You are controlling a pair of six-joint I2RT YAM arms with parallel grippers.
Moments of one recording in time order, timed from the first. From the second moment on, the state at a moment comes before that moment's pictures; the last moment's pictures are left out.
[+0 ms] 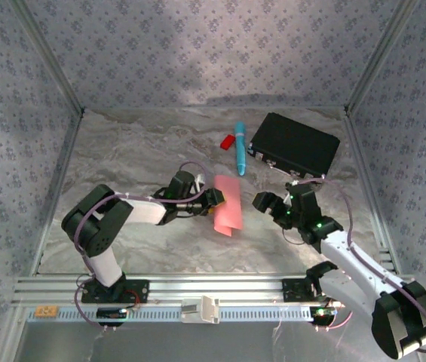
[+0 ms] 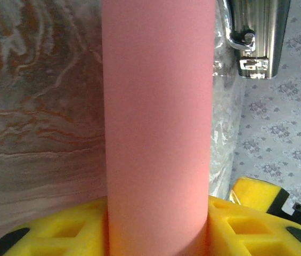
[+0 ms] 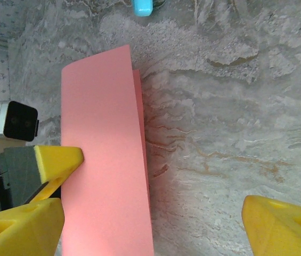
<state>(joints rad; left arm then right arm) -0.71 1.73 0.68 0.46 0.48 -1.20 0.40 0.89 0.41 -0.21 -0.28 0.91</state>
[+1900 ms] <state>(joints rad) -0.70 1.63 0.80 -0.18 0.24 -0.82 0.52 1.12 0.46 -0.15 -0.24 0.95</state>
